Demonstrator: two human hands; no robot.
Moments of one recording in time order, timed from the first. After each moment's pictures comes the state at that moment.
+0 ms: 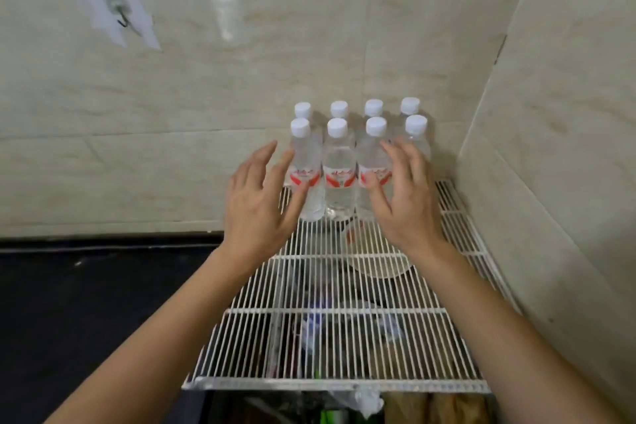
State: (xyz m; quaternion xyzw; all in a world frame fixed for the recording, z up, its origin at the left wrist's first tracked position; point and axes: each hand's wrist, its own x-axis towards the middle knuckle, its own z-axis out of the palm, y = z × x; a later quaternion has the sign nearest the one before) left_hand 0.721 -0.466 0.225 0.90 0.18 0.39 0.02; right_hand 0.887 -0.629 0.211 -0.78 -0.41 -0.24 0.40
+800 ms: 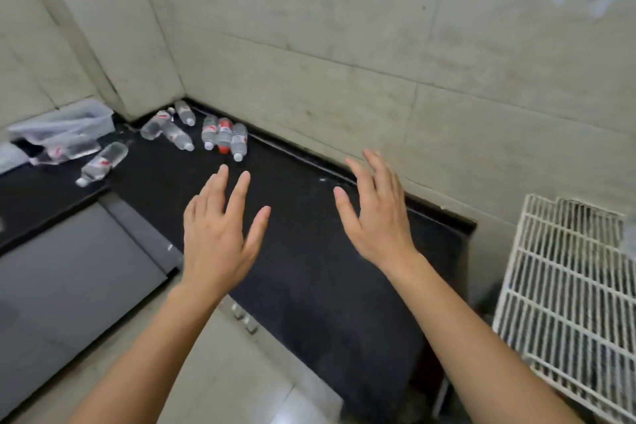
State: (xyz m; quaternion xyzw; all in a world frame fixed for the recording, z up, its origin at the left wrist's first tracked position) left_hand 0.195 -0.341 0.183 0.76 0.55 0.31 -0.12; right_hand 0.438 -0.355 0.182 -0.62 -0.68 -0.05 0.40
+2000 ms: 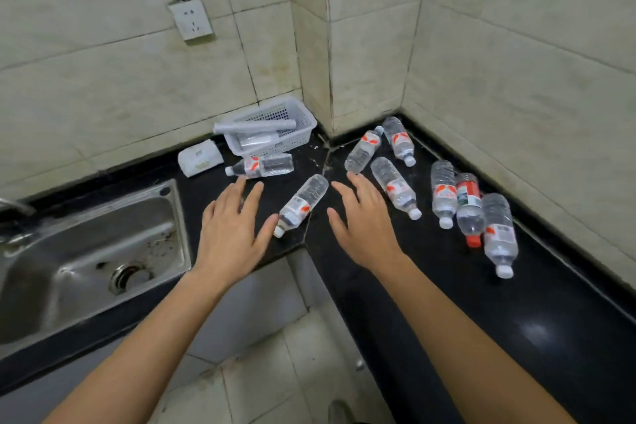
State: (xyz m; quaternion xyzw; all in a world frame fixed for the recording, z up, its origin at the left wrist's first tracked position) left_hand -0.357 0.113 0.144 0.64 0.75 0.12 -0.07; right_hand -0.139 0.205 0.100 -0.47 -0.83 0.10 0.30
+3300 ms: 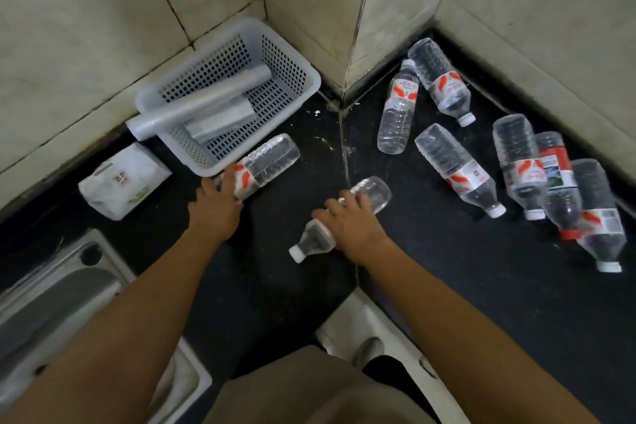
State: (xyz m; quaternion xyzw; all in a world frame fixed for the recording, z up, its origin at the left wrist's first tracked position) left_hand -0.606 0.445 -0.077 0.61 0.75 -0.08 0.25; right_hand -0.338 0.414 -0.044 -0.49 -0.83 0.13 -0.22
